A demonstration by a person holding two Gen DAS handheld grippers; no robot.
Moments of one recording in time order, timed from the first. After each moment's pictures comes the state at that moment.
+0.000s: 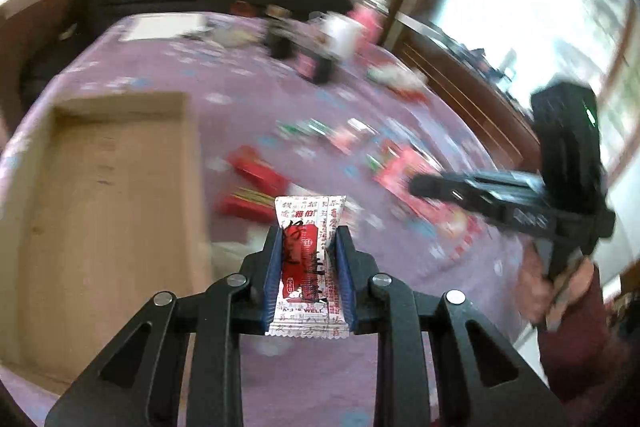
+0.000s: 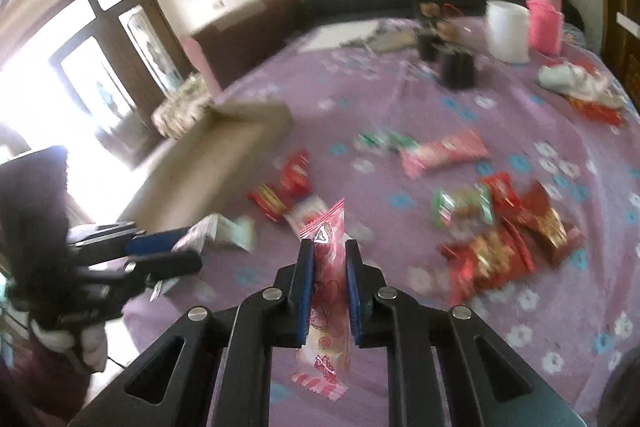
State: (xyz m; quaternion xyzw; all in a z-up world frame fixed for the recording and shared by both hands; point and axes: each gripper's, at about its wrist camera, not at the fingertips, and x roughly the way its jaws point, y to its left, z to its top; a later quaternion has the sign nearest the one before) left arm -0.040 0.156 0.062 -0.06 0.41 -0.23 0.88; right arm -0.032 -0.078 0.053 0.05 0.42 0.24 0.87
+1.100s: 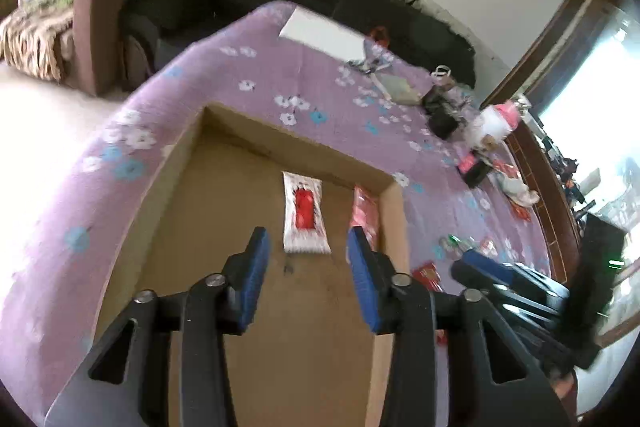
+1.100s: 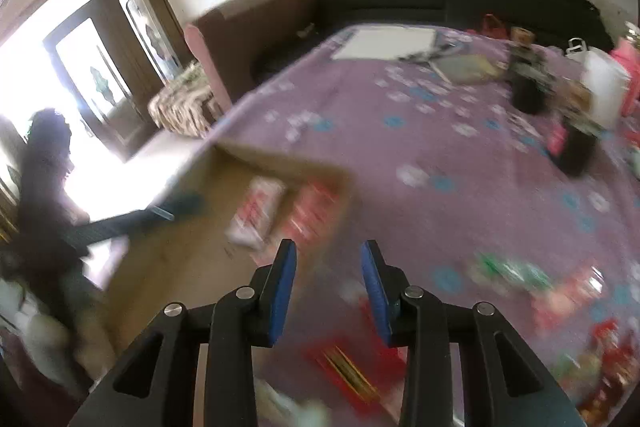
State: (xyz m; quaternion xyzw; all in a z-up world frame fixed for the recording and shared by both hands) left arm 0.041 0.285 0.053 -0.19 0.42 -0.07 0.89; right arm 0.086 0.061 0.038 0.00 0.44 0.23 0.87
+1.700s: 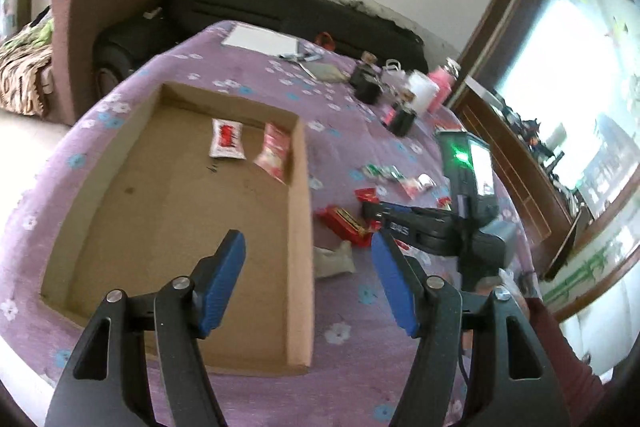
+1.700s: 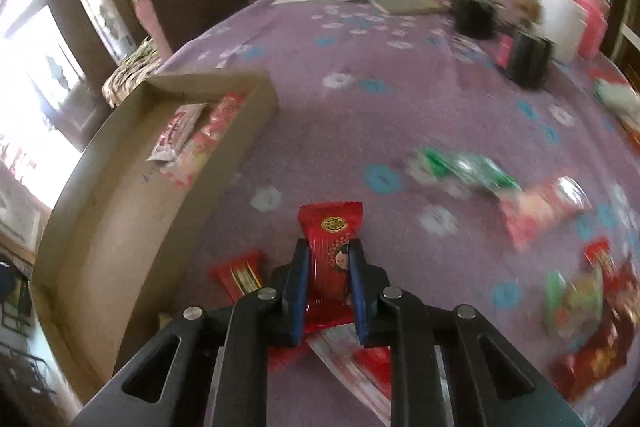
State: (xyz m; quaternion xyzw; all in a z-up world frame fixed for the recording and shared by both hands) left arm -0.060 0.212 0.068 -0.14 0.39 -0.13 0.90; right arm 0.067 0.026 -0.014 -0.02 0.49 0.14 0.86
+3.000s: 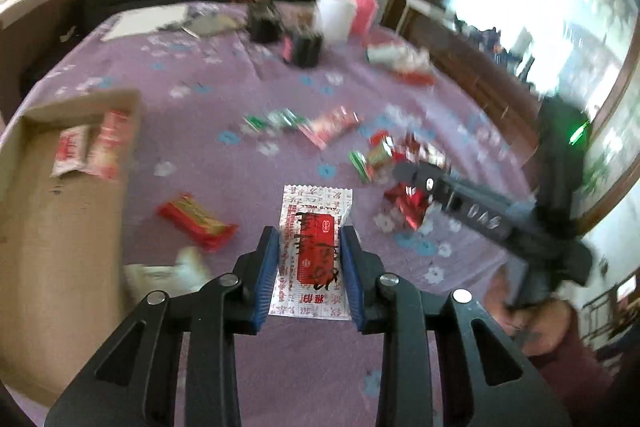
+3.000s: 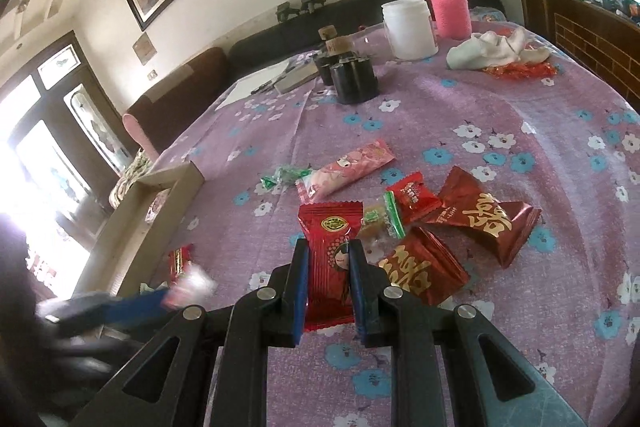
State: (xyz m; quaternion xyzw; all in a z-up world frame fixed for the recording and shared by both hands) left arm -0.032 0.084 0.048 -0.04 0.42 -0.21 0.88; right arm -0.012 -0.139 0.009 0.14 0.37 0.11 0.91
